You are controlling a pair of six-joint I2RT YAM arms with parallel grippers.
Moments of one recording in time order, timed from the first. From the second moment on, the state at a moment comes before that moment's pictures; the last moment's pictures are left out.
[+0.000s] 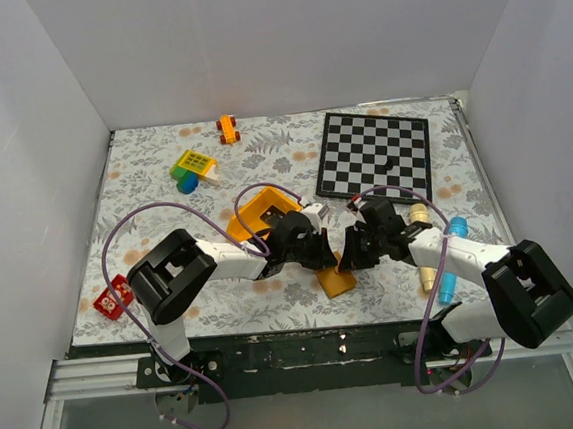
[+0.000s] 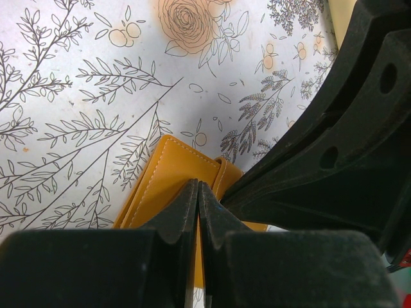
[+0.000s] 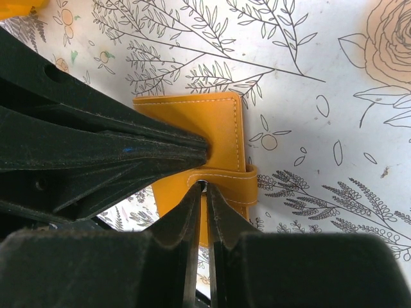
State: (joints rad) left arm -0.92 1.82 0.86 0.34 0.24 -0.59; right arm 0.58 1.32 0.58 -0.22 -0.33 0.55
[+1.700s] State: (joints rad) left arm -0.92 1.82 0.85 0.37 0.24 -0.59; right arm 0.67 1.35 0.65 -0.28 -0.21 0.55
